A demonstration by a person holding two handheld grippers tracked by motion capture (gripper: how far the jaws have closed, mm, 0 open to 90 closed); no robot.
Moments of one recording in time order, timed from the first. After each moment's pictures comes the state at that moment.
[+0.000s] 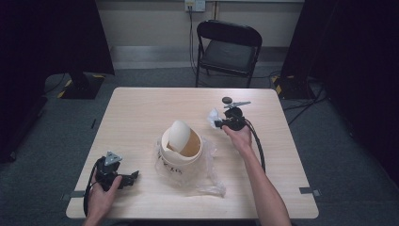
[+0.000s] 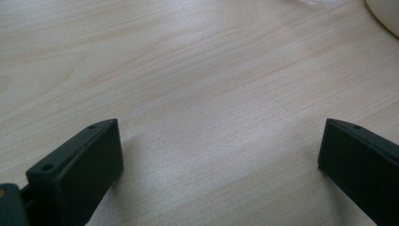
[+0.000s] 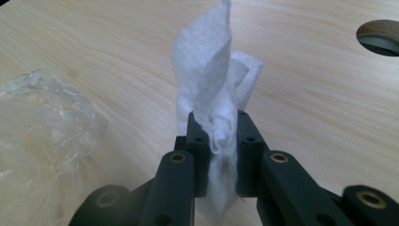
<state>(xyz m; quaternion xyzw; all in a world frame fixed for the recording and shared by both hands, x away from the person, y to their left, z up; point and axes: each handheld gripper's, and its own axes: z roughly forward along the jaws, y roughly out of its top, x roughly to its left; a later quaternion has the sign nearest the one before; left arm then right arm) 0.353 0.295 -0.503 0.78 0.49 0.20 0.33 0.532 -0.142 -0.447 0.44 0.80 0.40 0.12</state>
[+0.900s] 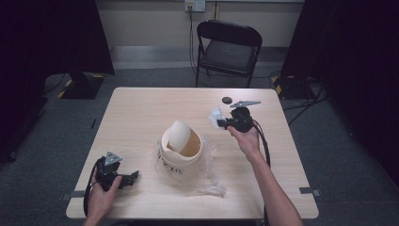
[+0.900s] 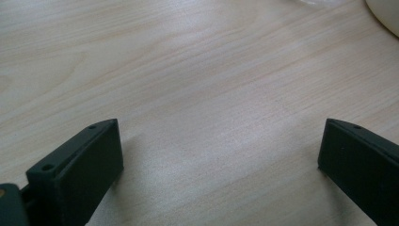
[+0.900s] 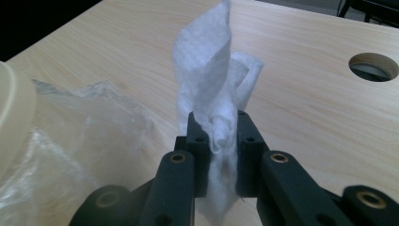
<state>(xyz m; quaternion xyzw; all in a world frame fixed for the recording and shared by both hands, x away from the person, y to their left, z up) 0.353 0.295 -0.503 0.78 0.49 0.20 0.33 0.492 -0.151 -0.403 0.41 0.79 0.44 0.12</state>
